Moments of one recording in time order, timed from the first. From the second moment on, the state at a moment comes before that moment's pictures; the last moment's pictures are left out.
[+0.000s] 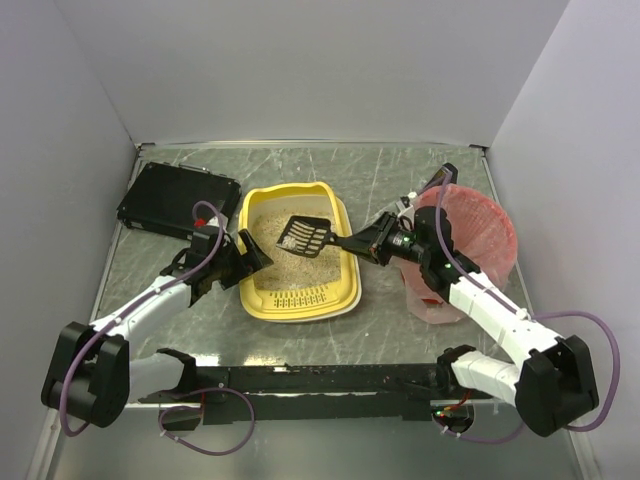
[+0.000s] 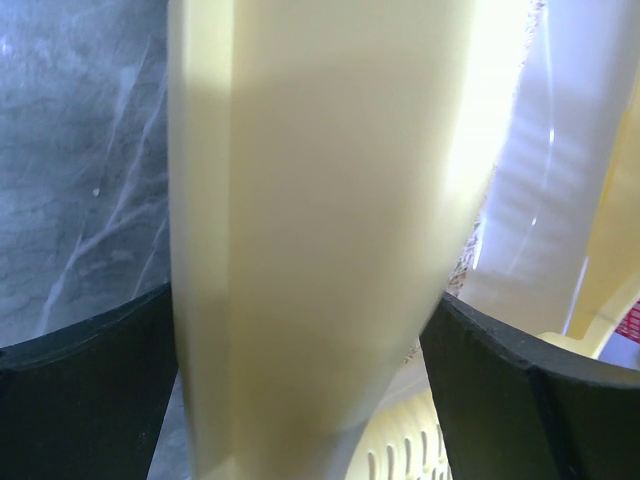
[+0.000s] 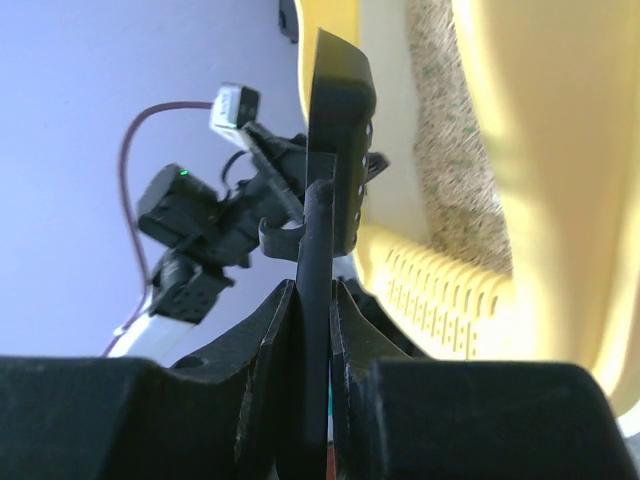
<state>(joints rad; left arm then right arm) -0.33 1.17 0.57 -0.13 0.17 -0.81 0.40 1.09 0.68 0.05 -0.56 1.22</state>
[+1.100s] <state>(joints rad) -0.33 1.15 0.56 -0.14 0.14 -0.81 0.34 1.03 0.64 0.25 -0.68 1.39</state>
